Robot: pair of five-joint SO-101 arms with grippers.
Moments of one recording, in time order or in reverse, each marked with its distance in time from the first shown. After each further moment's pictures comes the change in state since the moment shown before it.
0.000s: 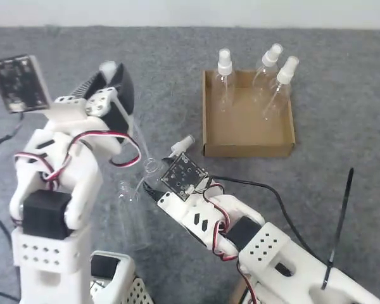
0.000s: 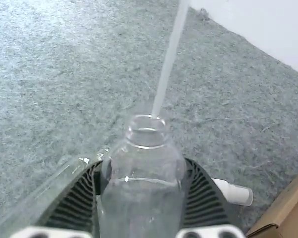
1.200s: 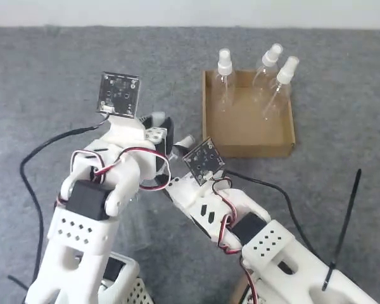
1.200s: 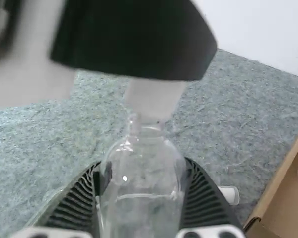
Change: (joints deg) left arm 9.0 0.1 20.0 1.7 -11.9; right arm 5.5 0.0 1.1 -5.6 -8.6
